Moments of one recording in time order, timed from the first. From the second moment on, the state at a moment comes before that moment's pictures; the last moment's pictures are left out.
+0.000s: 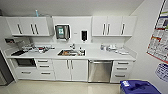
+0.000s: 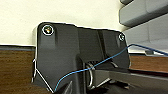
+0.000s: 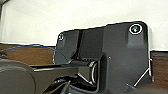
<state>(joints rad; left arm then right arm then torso) 1.52 2.60 -2.10 -0.03 -0.08 0.00 -1.54 2.47 -1.89 0.21 0.08 -0.27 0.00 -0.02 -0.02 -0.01</state>
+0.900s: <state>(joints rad) 1.52 2.60 -2.10 -0.03 -0.08 0.00 -1.54 2.46 -1.89 0.21 0.07 -0.27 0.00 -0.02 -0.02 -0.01</state>
